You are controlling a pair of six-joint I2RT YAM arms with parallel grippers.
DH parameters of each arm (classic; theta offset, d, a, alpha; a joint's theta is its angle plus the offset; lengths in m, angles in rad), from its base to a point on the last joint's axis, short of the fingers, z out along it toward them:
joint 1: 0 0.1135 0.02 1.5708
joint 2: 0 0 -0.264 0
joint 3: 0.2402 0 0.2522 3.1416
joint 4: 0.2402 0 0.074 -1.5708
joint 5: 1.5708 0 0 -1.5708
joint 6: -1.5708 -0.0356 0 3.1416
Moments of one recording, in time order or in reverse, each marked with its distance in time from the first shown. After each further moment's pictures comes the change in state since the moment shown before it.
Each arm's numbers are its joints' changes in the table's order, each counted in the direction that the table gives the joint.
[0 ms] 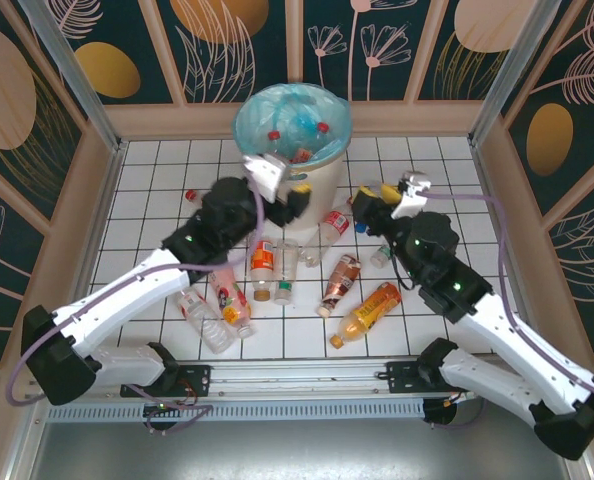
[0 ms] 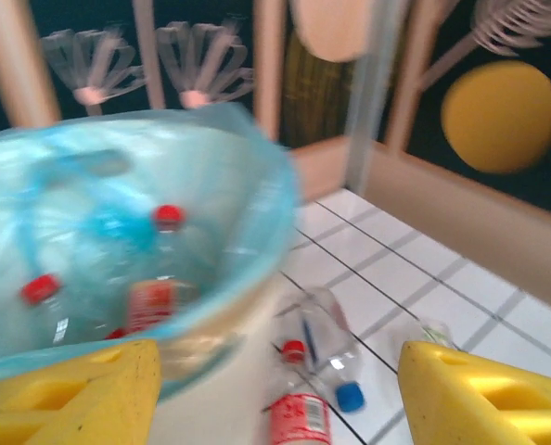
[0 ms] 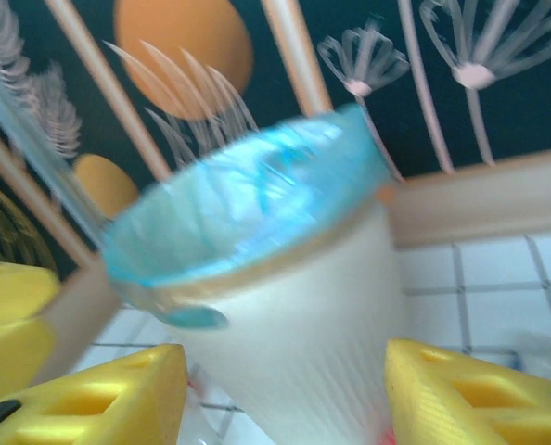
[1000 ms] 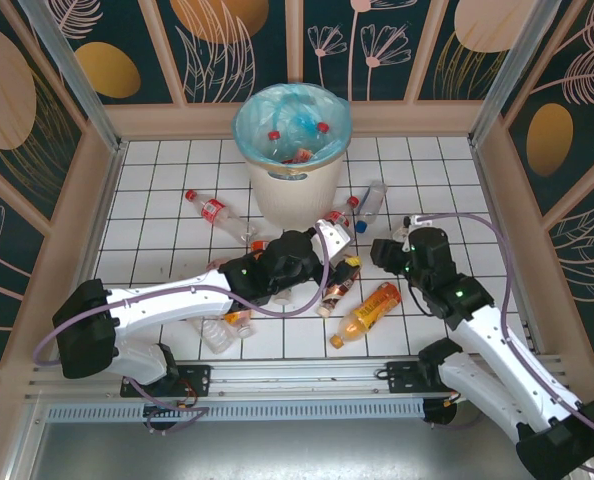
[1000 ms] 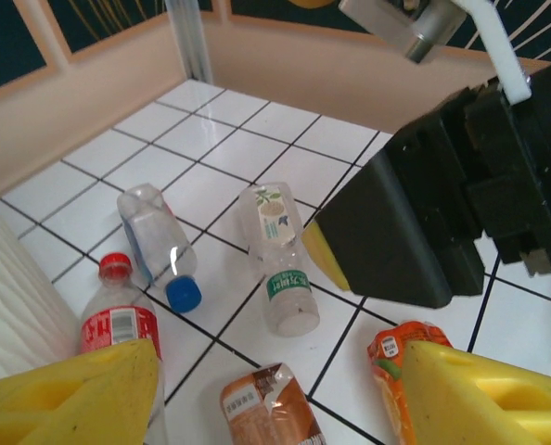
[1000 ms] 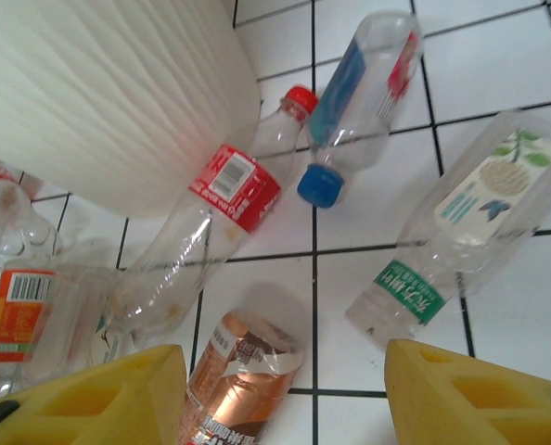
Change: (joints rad) left arm -0.280 -0.169 -0.110 -0.080 -0.017 -0.026; right arm -0.245 0.043 -0.194 0.373 -0.277 -0.100
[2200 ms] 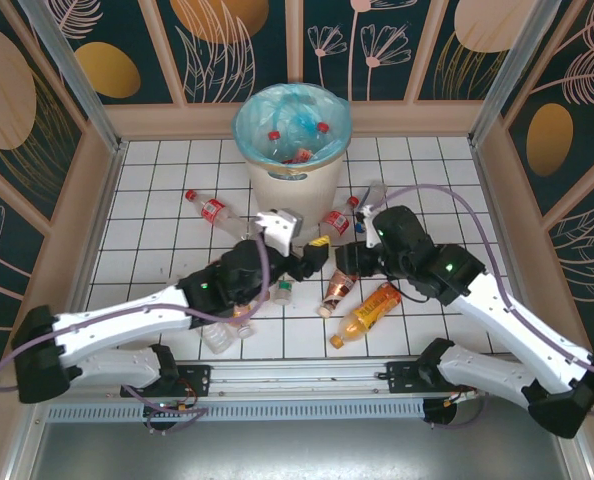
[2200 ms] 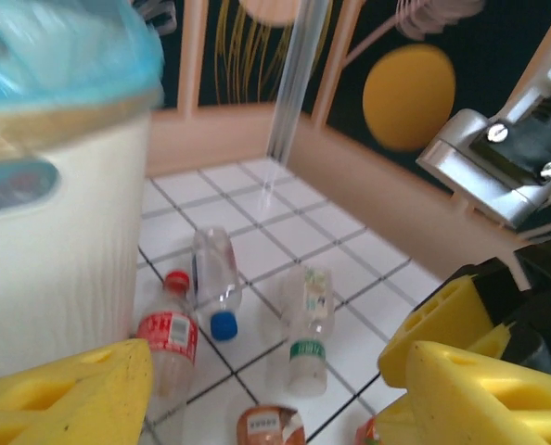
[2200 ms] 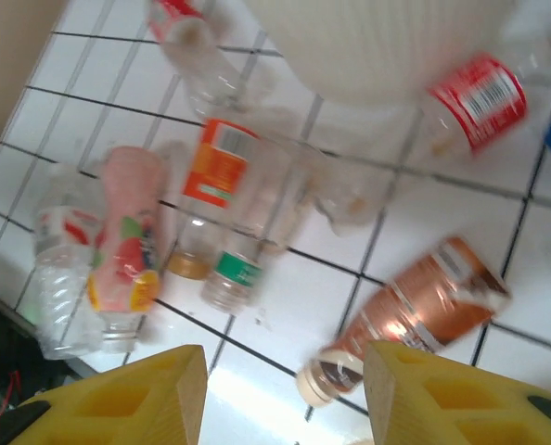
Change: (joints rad) left arm 0.000 0.316 -0.161 -0.068 -0.209 0.284; right arm 0.332 -0.240 0.452 0.332 -0.116 0.069
